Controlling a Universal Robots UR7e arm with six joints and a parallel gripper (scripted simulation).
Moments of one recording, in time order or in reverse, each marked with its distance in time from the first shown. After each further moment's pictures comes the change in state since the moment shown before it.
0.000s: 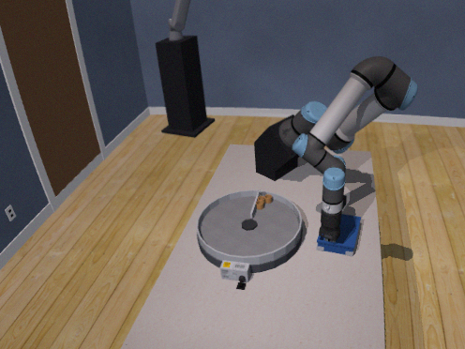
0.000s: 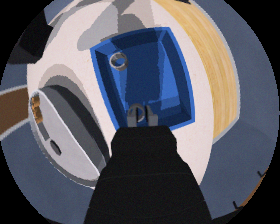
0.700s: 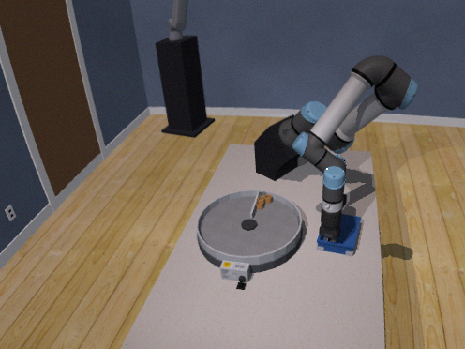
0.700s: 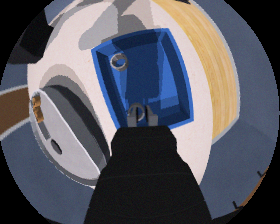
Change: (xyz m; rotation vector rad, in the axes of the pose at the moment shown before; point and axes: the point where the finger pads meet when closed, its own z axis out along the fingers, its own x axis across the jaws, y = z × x) arm 0.000 0.000 -0.005 0.000 0.000 0.000
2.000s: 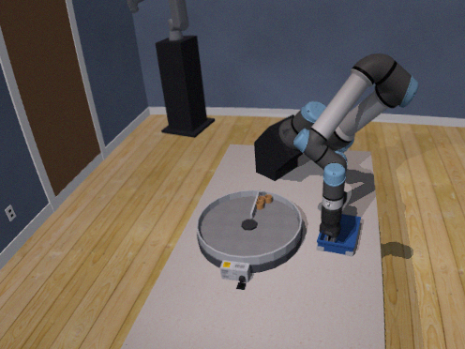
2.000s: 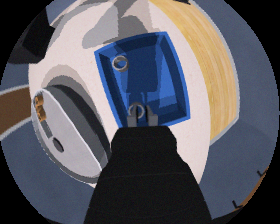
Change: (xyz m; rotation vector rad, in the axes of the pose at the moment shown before) arm 0.000 0.000 -0.013 0.000 0.000 0.000
